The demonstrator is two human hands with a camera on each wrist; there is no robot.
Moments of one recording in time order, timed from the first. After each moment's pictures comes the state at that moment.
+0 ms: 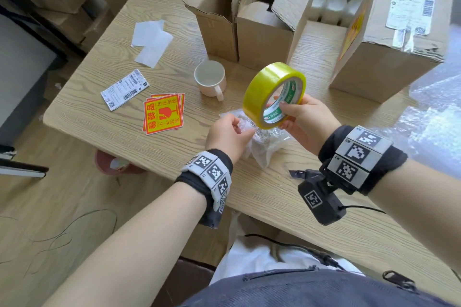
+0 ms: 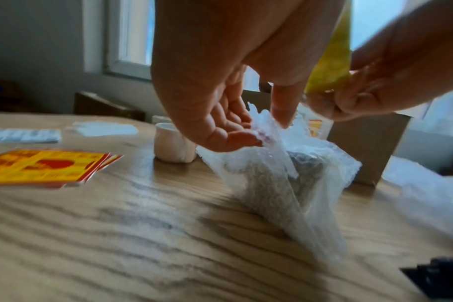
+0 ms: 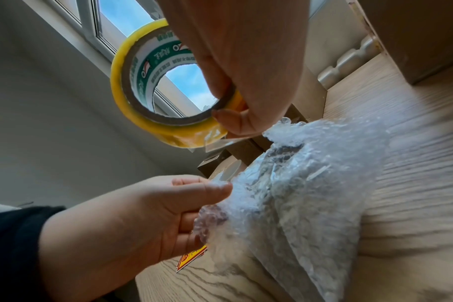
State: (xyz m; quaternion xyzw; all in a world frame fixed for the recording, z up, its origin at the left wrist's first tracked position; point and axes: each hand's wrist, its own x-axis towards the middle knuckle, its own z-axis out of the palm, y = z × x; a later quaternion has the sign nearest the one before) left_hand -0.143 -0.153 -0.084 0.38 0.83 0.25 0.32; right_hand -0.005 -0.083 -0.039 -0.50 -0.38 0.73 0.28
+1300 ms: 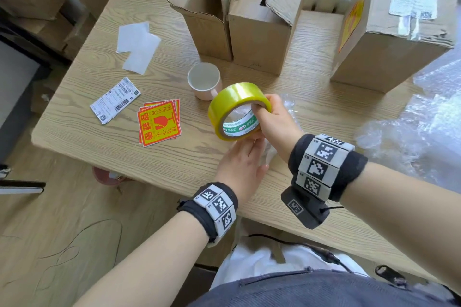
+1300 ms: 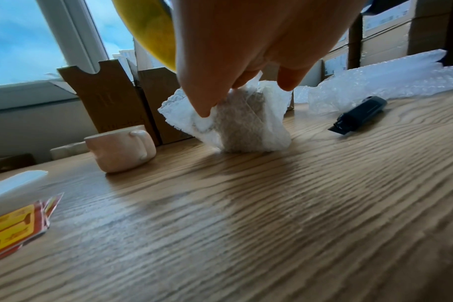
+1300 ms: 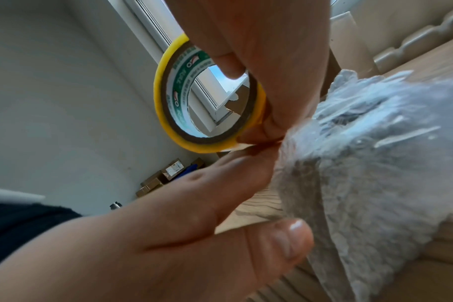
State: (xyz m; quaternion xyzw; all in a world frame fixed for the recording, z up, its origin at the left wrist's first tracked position) left_hand -0.138 -0.182 -0.110 0.71 0.66 0.07 0.22; right_hand -0.060 -0.096 -0.057 -0.56 -0.50 0.62 0.23
